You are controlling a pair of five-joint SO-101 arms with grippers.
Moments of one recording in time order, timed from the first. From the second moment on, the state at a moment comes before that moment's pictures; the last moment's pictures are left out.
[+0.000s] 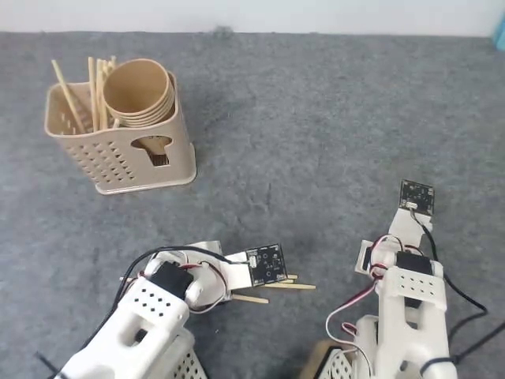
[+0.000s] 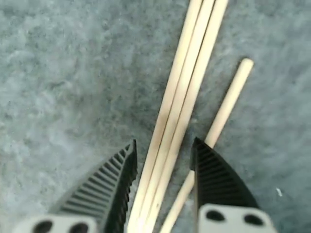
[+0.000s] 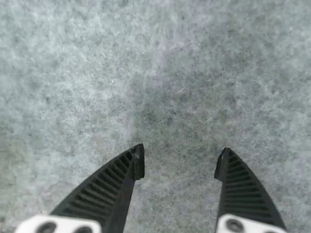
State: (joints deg) left arm 22.6 -55.4 83.0 59.8 -44.4; right arm 8.6 -46.2 78.2 48.5 -4.1
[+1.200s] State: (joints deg) left arm 14.1 -40.6 36.0 79.8 -30.1; right arm 8.6 -46.2 78.2 48.5 -4.1
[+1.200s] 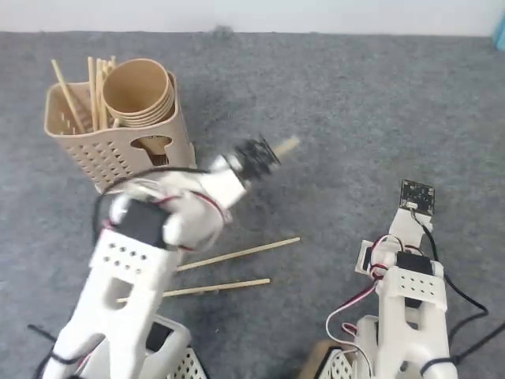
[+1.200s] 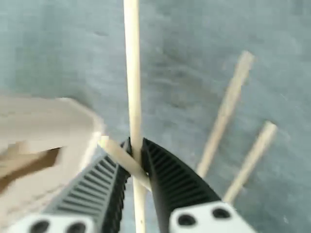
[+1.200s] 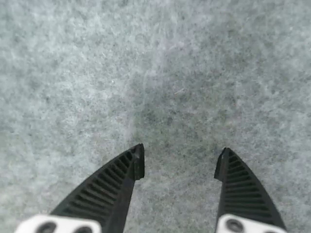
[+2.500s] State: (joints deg) left arm -22.2 -64.5 65.5 -13.2 1.6; right arm 8.6 -46.2 78.2 48.5 -4.1
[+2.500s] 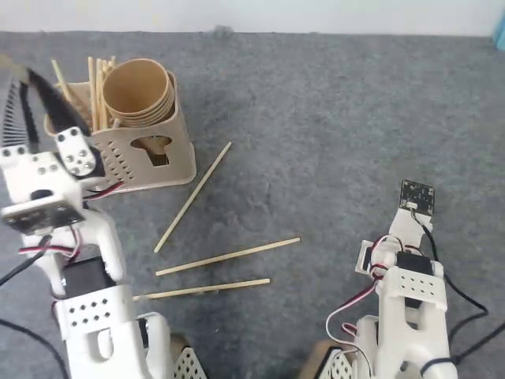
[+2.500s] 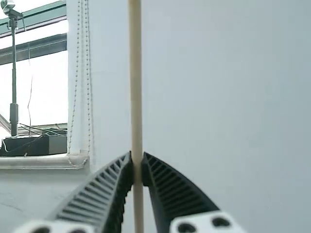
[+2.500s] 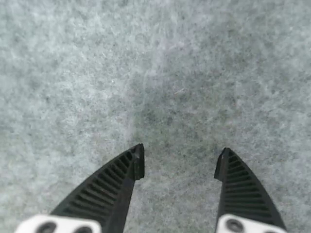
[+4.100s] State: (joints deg) left arm -17.1 -46.5 26.6 67.8 -3.8; right arm 8.6 -46.2 79.7 47.3 -4.1
